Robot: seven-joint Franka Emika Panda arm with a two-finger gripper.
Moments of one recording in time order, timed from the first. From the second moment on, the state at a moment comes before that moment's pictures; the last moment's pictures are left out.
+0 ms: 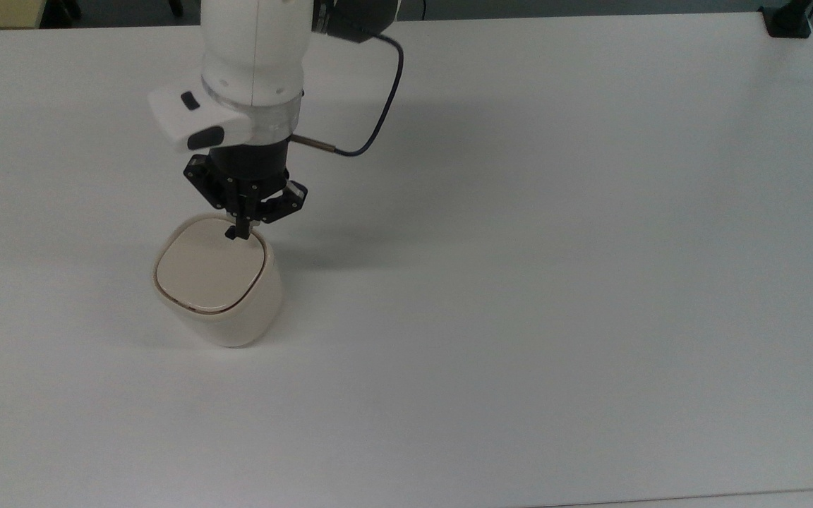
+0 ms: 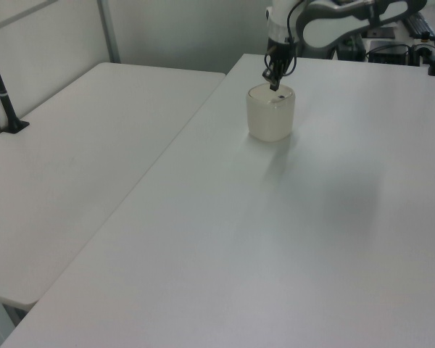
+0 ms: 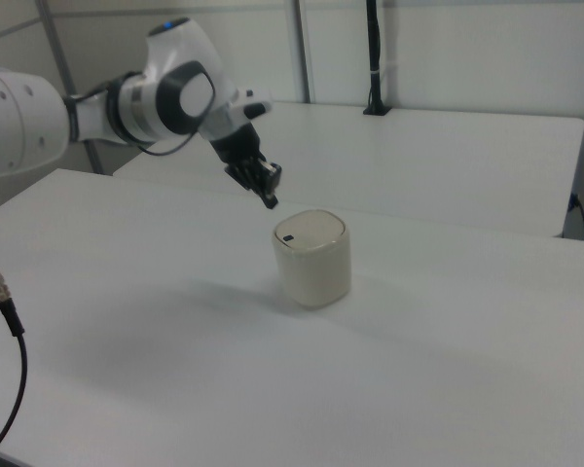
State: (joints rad) arm -0.04 0.35 0.02 -1.53 -0.26 2.12 0.27
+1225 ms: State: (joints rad) arm 0.06 0.07 0.02 -1.59 -0.05 1.72 0.11
